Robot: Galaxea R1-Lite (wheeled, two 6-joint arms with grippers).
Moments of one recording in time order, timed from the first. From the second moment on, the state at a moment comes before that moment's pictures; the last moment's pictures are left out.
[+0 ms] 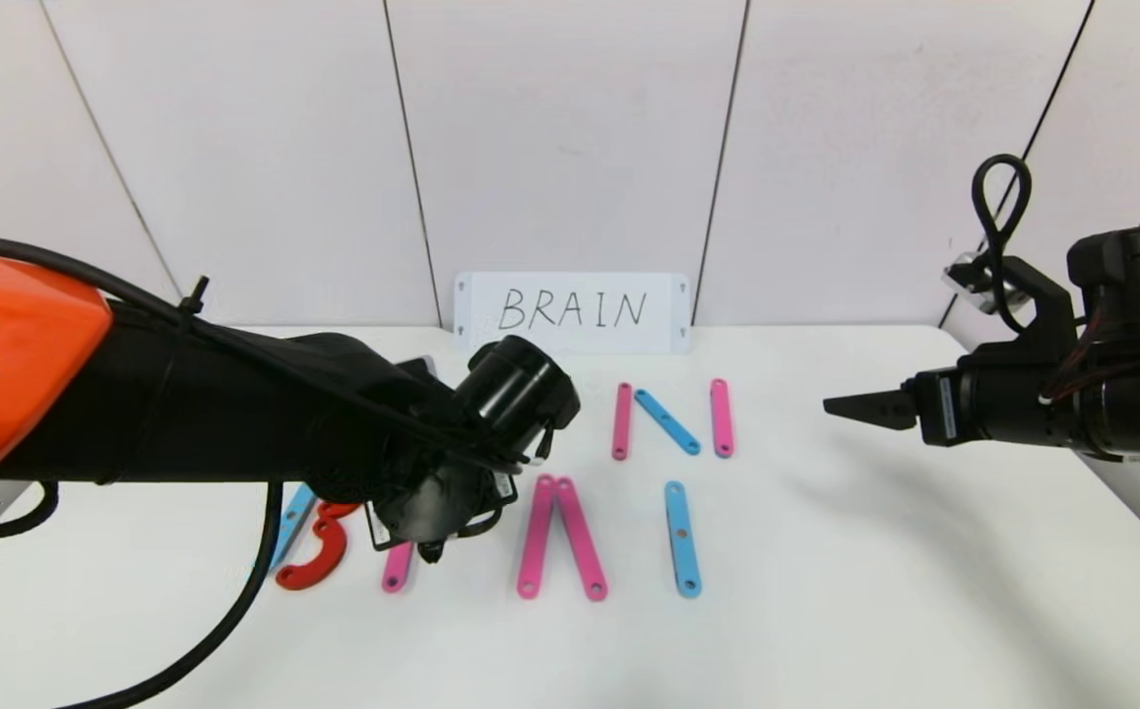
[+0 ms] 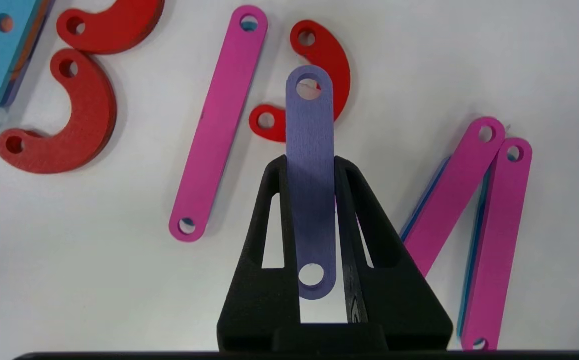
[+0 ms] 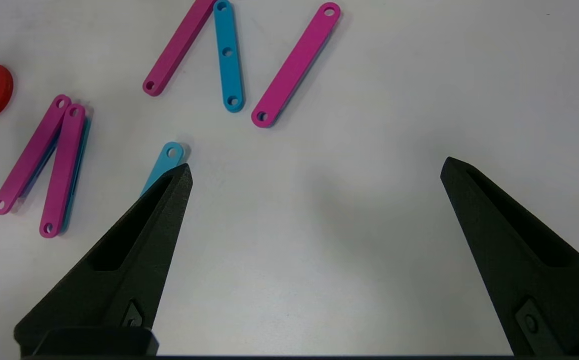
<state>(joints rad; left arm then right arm) -0.75 1.93 -1.30 0.44 0.58 -1.03 0.11 1.61 -0.91 -0.10 0.31 -0.02</state>
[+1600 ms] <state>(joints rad) -0.82 2.02 -1.21 0.45 0.62 -1.26 0.10 1.61 -0.91 -0.10 0.31 -0.02</state>
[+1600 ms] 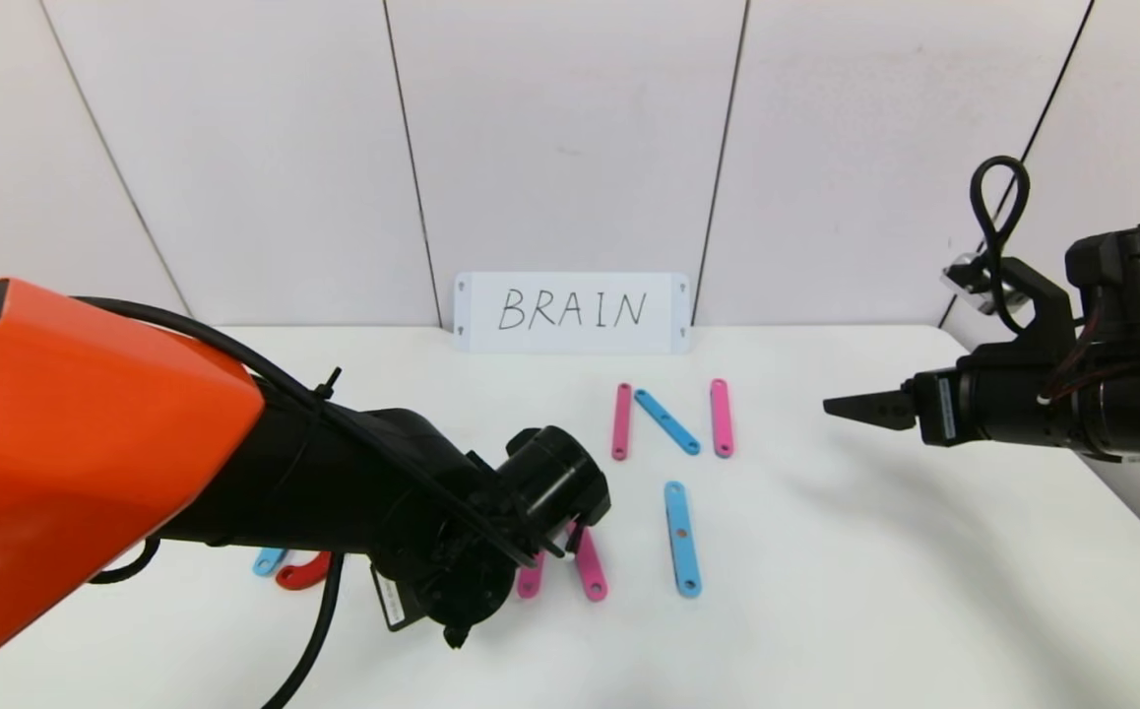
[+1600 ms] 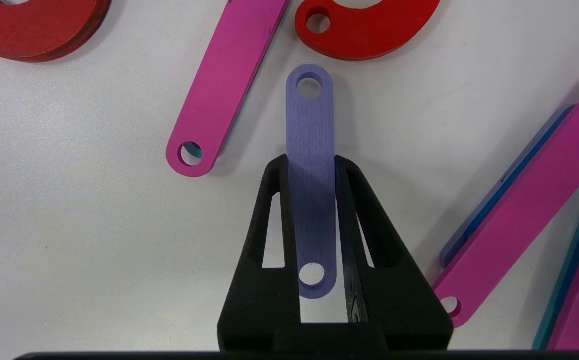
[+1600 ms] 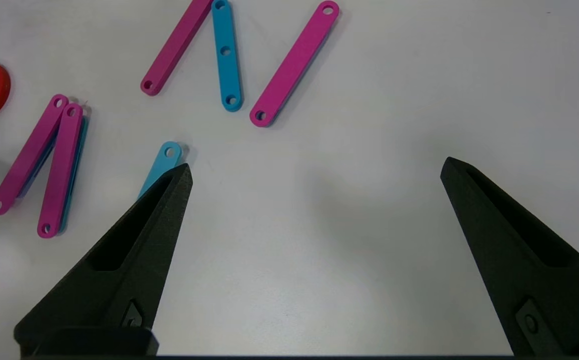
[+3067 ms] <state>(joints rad) -0.83 2.04 -1.22 0.45 0.63 -1.27 0.11 1.61 -0.91 -0.10 0.31 -0.02</state>
